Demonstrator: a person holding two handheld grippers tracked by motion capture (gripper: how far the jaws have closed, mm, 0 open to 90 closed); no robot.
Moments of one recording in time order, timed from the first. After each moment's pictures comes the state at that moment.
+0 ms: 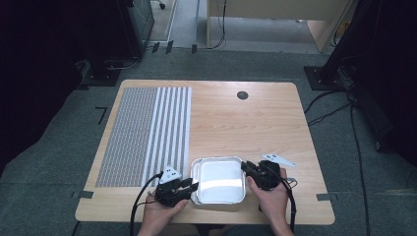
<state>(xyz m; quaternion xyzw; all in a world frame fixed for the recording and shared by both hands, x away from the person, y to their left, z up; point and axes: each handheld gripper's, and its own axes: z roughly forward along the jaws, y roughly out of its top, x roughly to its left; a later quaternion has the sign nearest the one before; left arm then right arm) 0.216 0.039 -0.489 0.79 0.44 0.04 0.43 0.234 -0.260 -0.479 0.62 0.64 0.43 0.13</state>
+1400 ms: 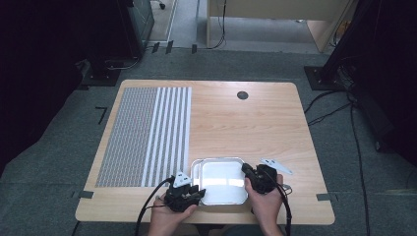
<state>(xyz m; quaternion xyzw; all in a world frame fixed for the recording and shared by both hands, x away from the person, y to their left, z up) 0.205 0.014 -0.492 0.81 0.44 0.05 0.39 0.228 -0.253 -0.496 0.67 0.59 0.43 0.14</state>
